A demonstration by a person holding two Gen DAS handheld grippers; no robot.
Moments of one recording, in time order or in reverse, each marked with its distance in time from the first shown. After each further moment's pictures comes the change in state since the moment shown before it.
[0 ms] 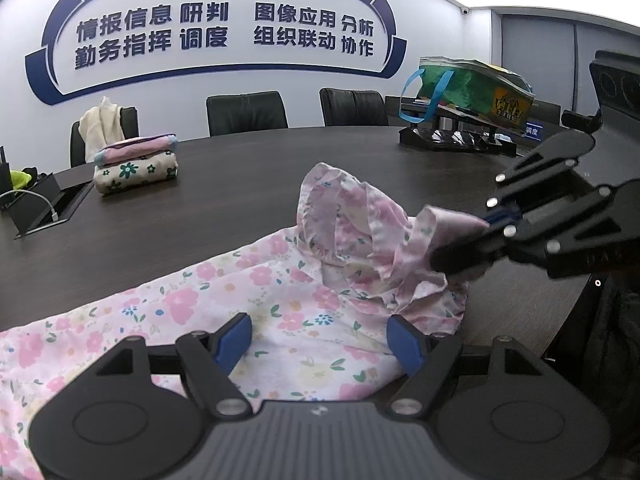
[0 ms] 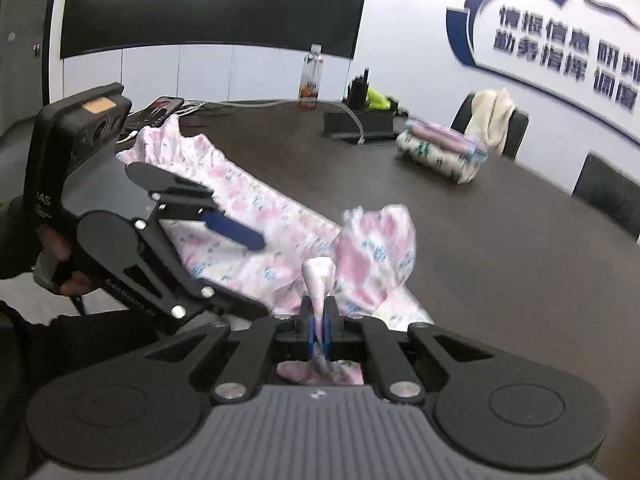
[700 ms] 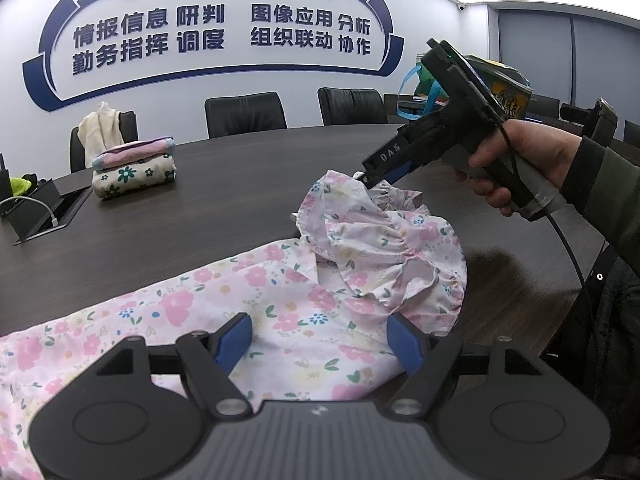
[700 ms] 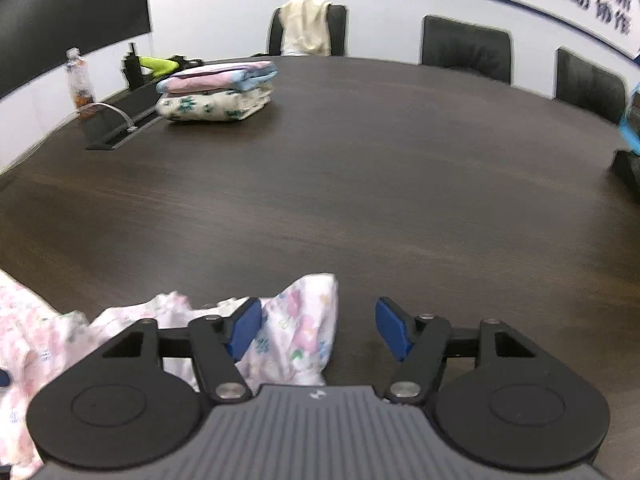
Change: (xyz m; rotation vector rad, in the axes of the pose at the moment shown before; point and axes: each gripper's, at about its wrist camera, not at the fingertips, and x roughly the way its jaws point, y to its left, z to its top) left arm 0.001 -0.003 -0.001 0.023 -0.001 0.006; right arm 0.084 -0.173 0.008 0.499 0.170 -0.312
